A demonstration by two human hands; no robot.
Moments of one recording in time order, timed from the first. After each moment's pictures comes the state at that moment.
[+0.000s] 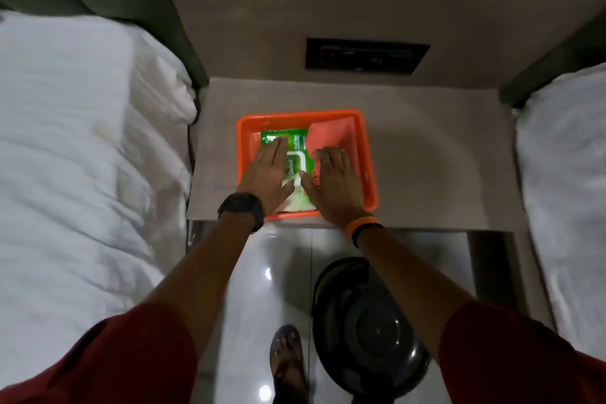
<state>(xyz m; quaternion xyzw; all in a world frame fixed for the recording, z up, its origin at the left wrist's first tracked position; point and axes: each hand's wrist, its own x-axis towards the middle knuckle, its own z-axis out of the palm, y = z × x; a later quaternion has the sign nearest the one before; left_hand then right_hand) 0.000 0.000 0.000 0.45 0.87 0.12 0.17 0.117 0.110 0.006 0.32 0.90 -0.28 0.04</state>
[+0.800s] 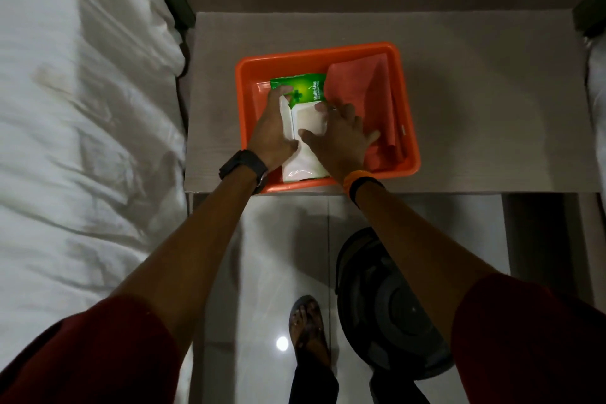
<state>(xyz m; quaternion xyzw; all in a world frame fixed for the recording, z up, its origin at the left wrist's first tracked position) -0.028 0.003 -0.063 0.30 0.82 0.38 0.30 0.069 0.097 -0.061 0.45 0.84 -0.29 0.09</state>
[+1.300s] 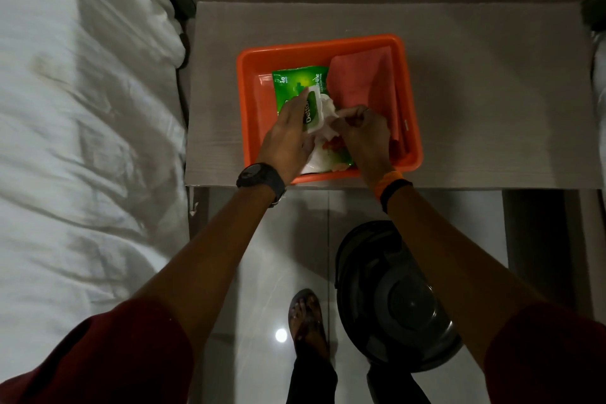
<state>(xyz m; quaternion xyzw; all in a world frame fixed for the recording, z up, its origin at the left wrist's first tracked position) 0.000 0.003 -0.077 0.39 0.84 0.33 0.20 0.096 0.119 -0.068 0.51 0.65 -0.55 -0.11</state>
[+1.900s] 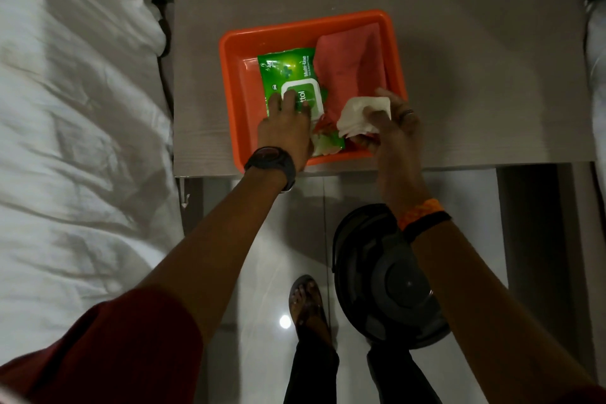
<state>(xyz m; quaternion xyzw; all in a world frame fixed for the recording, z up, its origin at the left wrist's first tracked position) 0.022 0.017 -0.064 0.43 0.88 0.00 0.18 0.153 0.107 -0.028 0.51 0.42 -0.71 -0.25</state>
